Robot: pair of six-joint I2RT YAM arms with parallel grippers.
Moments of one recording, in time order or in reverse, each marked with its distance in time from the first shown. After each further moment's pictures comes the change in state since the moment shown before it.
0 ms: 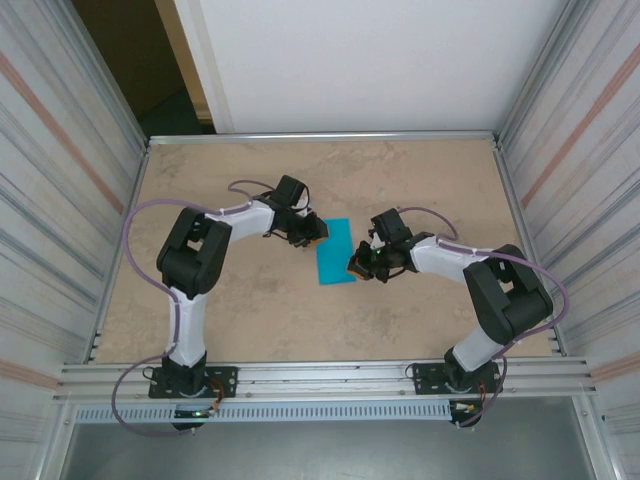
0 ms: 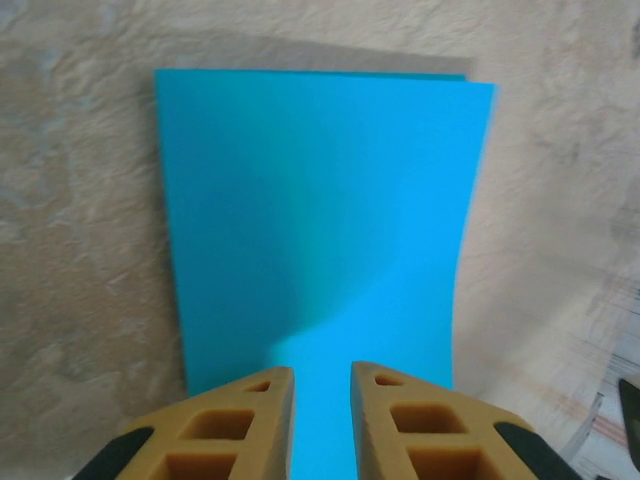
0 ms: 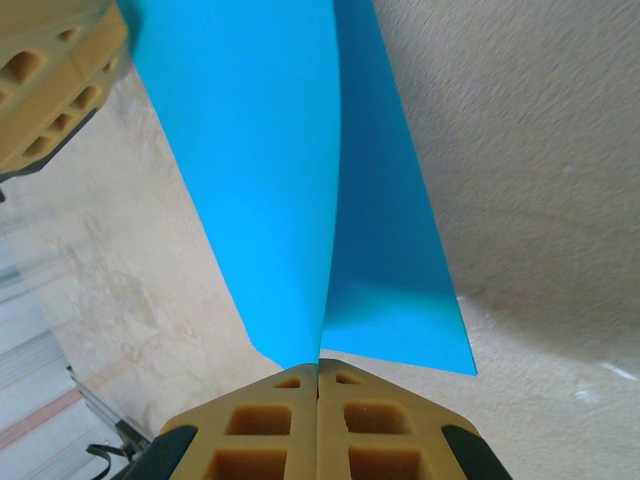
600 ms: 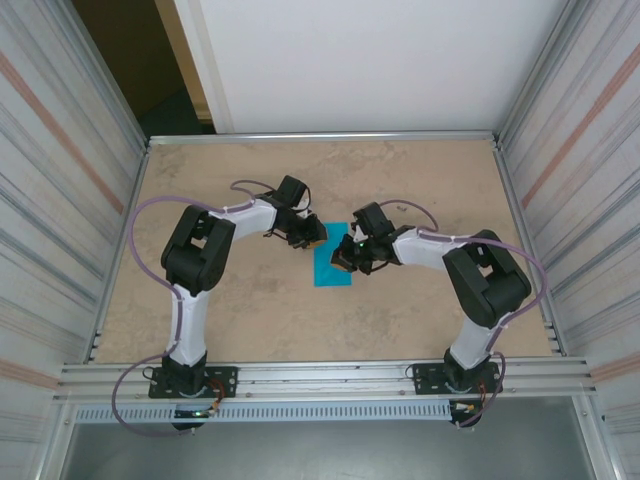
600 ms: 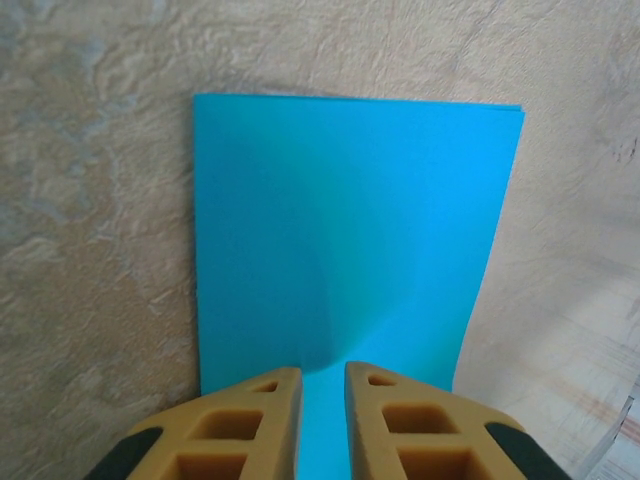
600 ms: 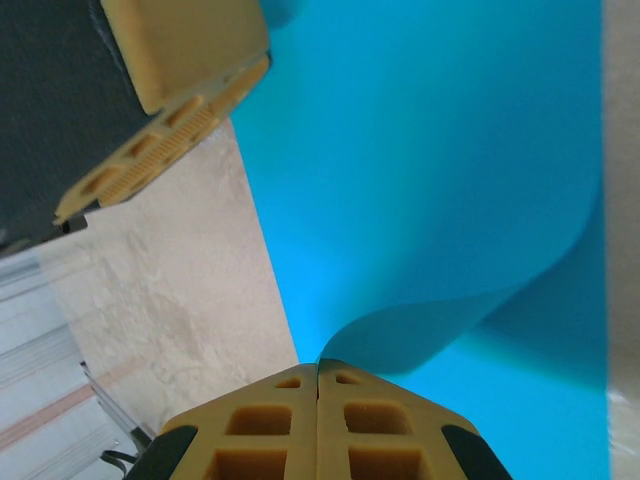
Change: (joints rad) left arm 0.000 0.035 0.034 -0.052 -0.011 0.034; right arm 0.061 0.151 0.130 0.085 -0.004 0.026
